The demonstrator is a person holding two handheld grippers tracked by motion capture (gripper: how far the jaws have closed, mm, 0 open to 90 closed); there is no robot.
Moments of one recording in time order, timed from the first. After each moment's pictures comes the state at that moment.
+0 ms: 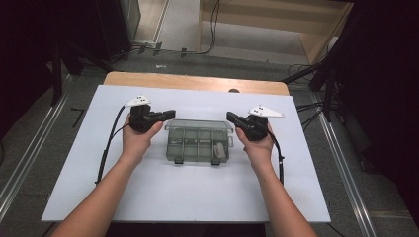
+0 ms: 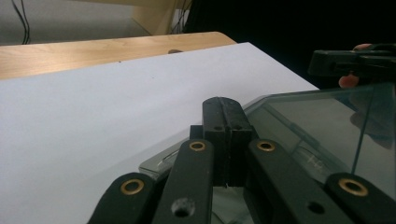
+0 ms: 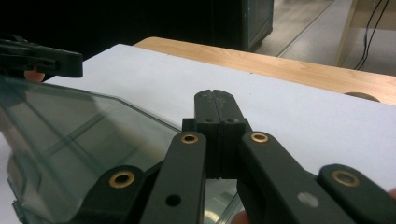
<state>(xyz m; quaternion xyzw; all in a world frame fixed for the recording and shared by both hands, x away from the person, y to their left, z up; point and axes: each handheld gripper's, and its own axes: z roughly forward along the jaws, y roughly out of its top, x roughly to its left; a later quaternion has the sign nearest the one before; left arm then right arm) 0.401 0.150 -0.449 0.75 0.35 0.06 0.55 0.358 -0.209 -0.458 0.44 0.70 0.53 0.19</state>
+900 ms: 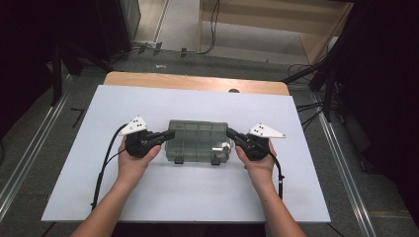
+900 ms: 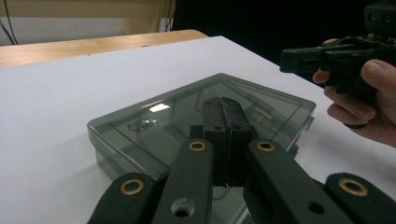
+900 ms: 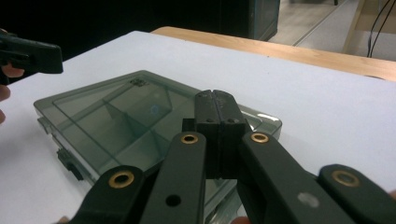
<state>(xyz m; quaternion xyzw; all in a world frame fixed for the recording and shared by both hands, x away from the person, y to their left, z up) 0.333 0.153 -0.458 0.76 0.31 0.08 0.56 0.307 -0.204 -0.473 0.42 0.71 0.53 0.19</state>
